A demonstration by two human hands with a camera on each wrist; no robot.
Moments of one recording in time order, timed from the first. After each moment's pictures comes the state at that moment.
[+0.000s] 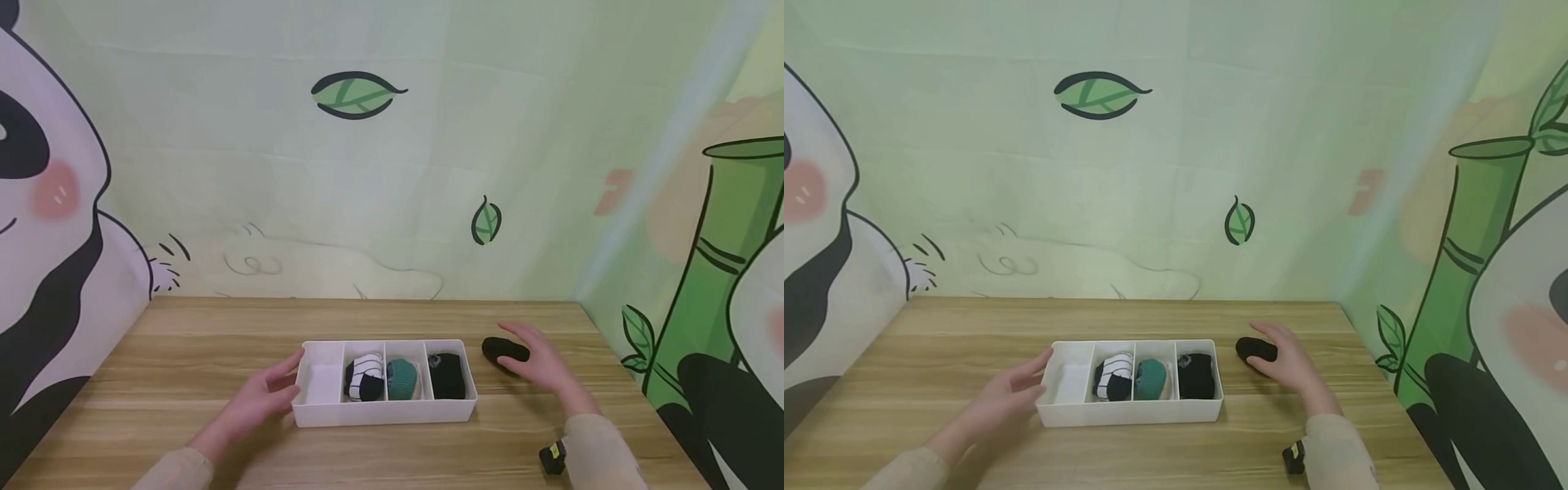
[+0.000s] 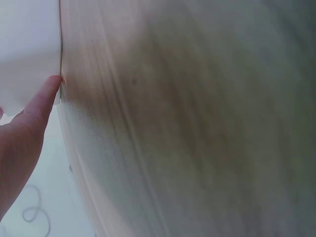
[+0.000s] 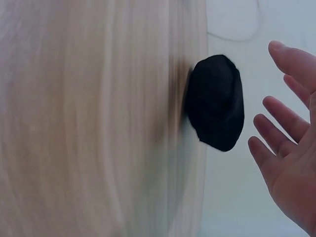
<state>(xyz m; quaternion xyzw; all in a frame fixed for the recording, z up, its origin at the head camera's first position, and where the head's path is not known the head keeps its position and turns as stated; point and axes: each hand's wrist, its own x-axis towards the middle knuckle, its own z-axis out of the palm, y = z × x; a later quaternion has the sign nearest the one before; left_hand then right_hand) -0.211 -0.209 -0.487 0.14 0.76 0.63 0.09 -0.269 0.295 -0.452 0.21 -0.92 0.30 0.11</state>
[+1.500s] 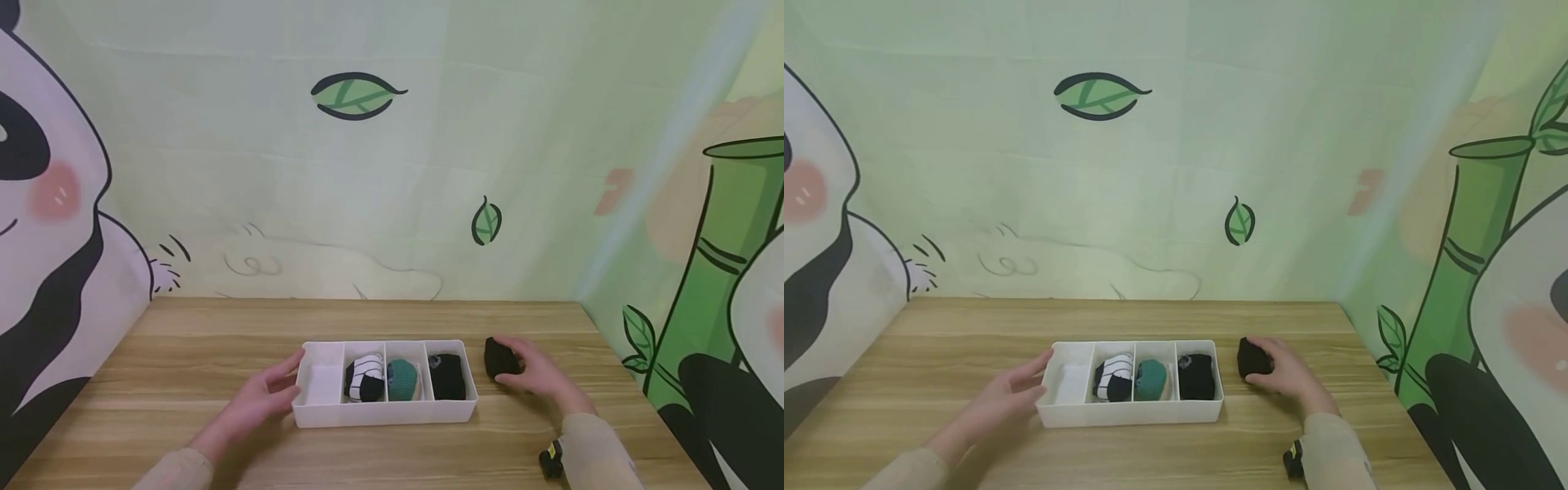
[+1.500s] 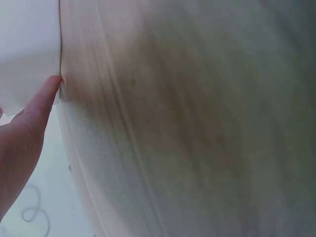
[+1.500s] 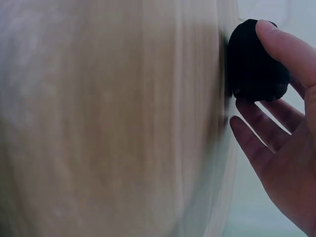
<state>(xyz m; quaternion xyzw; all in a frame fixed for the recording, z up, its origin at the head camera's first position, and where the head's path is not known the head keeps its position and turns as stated) -0.210 -0.208 -0.485 0.13 0.77 0.62 0.08 -0.278 0.306 -0.480 0.23 -0.92 0.32 0.04</state>
